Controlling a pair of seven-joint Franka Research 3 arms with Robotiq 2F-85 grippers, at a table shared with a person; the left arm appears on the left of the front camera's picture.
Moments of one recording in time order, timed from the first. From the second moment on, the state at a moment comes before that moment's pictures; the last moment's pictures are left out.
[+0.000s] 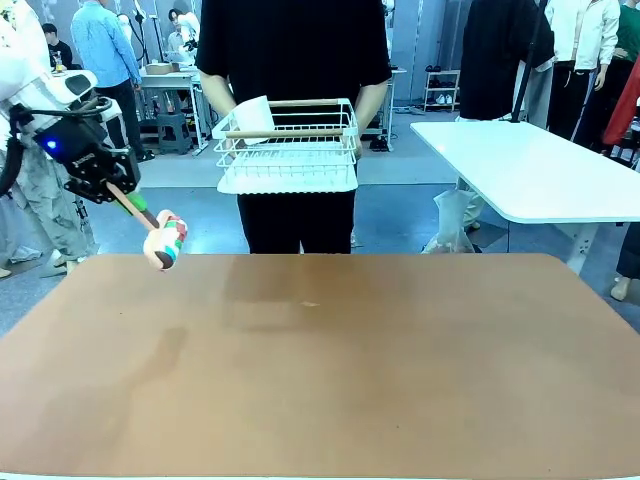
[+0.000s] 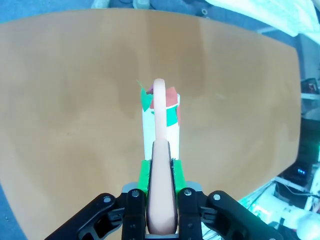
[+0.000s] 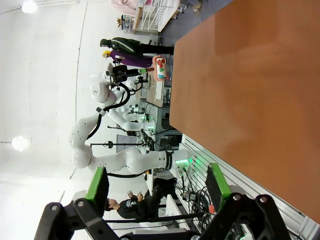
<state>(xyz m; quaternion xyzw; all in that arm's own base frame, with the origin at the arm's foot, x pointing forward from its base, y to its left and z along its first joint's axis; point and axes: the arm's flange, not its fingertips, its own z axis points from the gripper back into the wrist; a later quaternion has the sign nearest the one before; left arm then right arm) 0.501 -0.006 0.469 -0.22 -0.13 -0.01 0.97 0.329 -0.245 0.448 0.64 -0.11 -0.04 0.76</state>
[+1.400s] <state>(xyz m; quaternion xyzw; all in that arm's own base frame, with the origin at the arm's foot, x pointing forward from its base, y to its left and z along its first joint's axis) 0.502 0.000 0.470 -0.22 -0.13 0.01 0.97 0.329 -0.245 0.448 0.64 -0.11 -0.04 0.76</state>
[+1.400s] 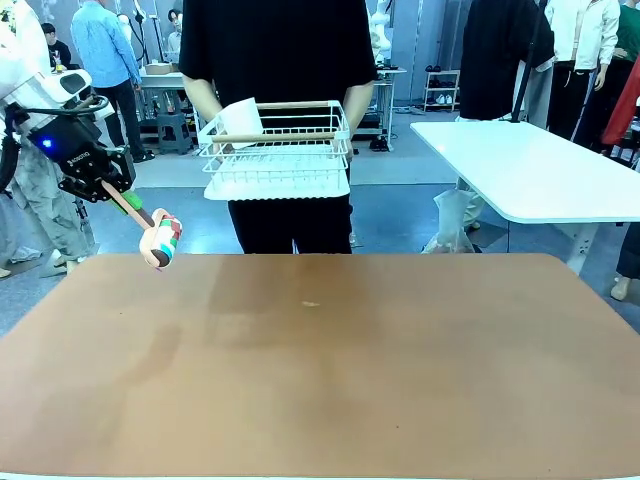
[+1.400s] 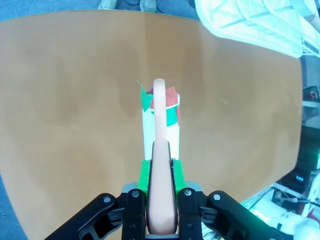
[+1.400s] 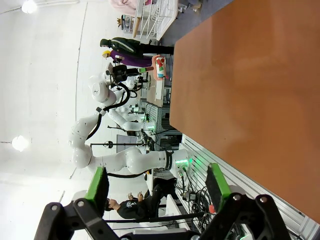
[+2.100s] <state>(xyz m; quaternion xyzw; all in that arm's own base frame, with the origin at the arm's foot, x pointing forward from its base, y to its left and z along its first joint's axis) 0.502 0.000 0.470 -0.22 -0.13 0.01 0.97 0.329 -0.245 0.448 0.64 -0.11 -0.04 0.76</state>
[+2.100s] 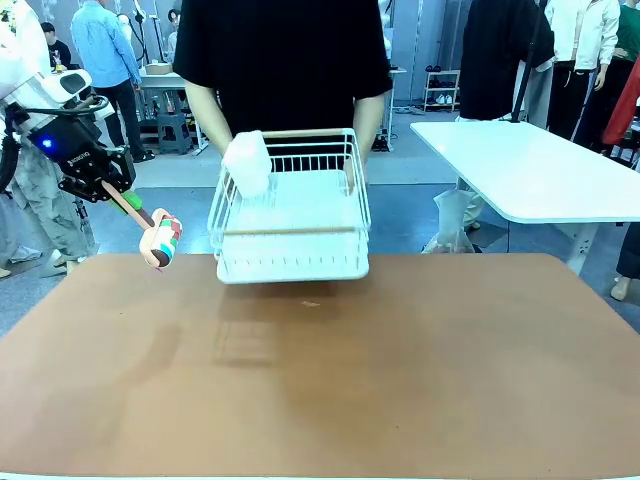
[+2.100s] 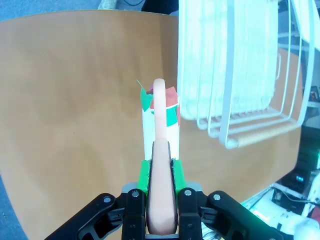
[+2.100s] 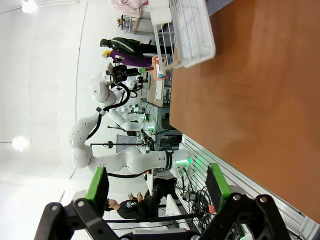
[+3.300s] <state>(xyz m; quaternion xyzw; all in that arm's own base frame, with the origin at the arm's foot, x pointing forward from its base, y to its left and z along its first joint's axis) 0.502 0.000 0.470 -0.22 -0.13 0.00 0.97 0.329 -0.245 0.448 0.64 -0.11 -0.04 0.76</state>
